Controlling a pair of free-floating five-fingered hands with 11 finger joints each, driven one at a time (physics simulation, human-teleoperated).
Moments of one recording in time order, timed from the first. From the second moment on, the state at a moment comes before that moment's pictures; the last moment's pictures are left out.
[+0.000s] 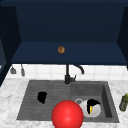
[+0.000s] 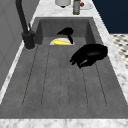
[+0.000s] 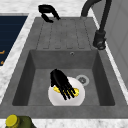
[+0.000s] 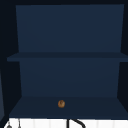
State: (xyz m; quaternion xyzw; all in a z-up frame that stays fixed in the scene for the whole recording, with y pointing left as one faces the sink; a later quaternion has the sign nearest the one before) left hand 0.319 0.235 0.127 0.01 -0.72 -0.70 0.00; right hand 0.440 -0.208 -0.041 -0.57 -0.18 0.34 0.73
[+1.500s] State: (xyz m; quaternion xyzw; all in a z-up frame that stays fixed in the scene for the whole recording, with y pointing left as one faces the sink) left hand 0.319 0.235 0.127 0.01 -0.72 -0.70 0.00; right hand 0.551 -0.225 -0.086 -0.48 -0.10 0.29 0.82
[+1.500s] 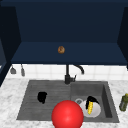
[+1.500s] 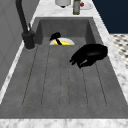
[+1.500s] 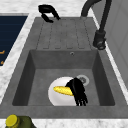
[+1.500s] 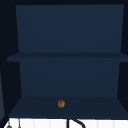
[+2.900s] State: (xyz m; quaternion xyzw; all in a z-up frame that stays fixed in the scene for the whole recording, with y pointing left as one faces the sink) left hand 0.319 0.235 0.127 0.01 -0.72 -0.70 0.00; right hand 0.502 -0.194 -0.067 -0.52 -0.13 0.19 0.82
